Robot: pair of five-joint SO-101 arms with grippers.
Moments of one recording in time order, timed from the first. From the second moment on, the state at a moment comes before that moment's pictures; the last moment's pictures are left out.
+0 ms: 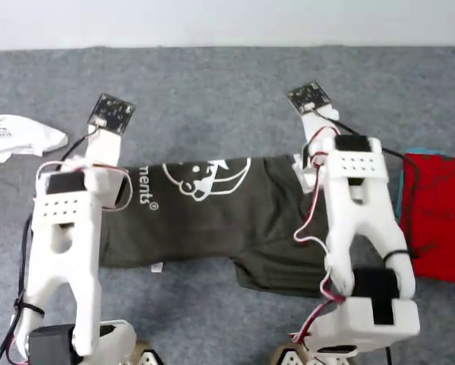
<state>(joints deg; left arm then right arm) -9.9 -17.9 37.6 53.8 -15.8 -1.6 3.6 14.6 57.8 24.1</state>
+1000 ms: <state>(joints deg) -10.5 18.1 15.8 57.9 -14.9 -0.8 31.2 -4.7 51.1 24.0</state>
